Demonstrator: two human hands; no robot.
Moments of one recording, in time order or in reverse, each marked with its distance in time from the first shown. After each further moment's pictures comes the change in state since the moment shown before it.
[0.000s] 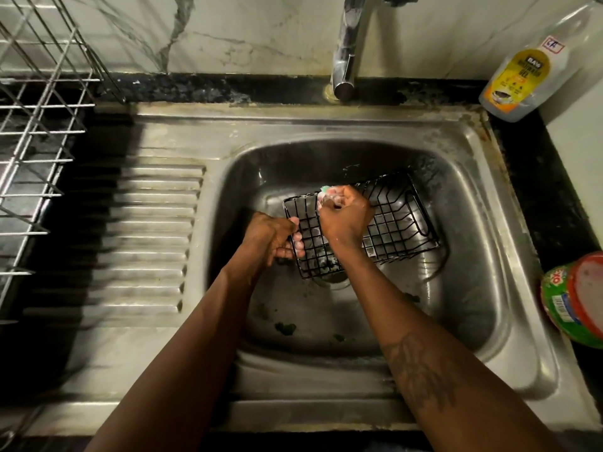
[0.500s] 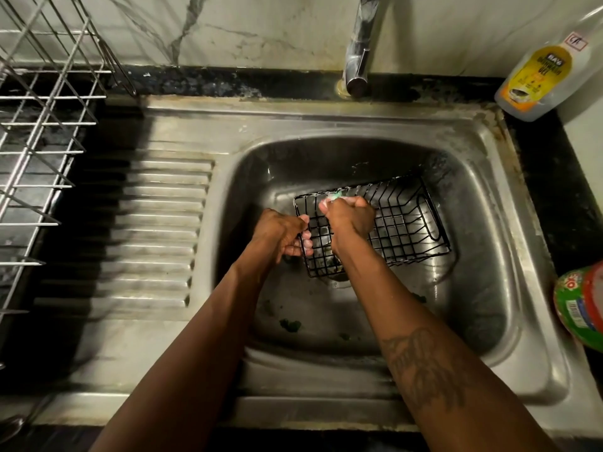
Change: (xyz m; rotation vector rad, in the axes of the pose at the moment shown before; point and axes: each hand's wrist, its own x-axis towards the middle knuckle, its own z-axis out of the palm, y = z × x) left_hand 0.000 0.000 -0.001 0.001 0.013 -0.015; right_hand 0.001 -0.004 0.016 0.420 0.062 0.599
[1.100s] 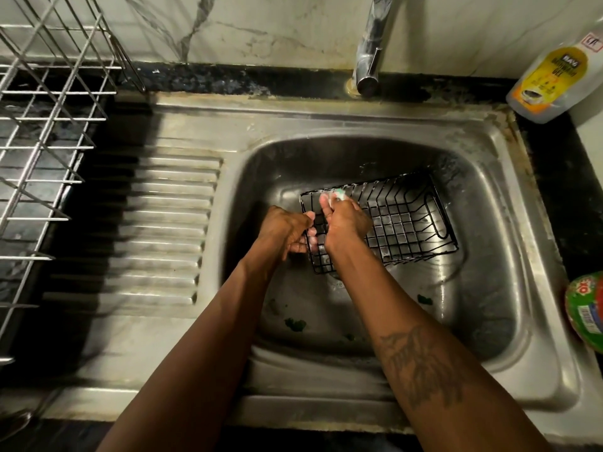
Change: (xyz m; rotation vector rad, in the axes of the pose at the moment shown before) left_hand -0.001 0.004 -0.001 -0.015 -0.012 -0.002; right_hand -0.011 0.002 0.015 0.292 -0.044 0.223
